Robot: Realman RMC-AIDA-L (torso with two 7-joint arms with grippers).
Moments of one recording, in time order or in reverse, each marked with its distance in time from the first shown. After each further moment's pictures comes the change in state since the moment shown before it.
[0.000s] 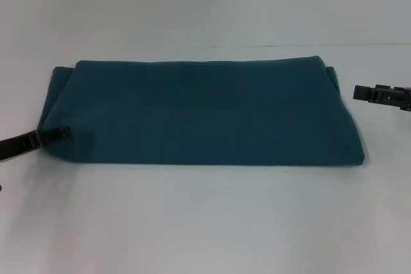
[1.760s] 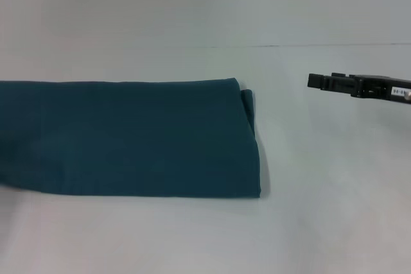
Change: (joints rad) left arm 0.117 0.040 -0.253 0.225 -0.015 0.172 0.016; right arm 0.090 0.072 -0.023 0.037 0.000 0.098 -0.011
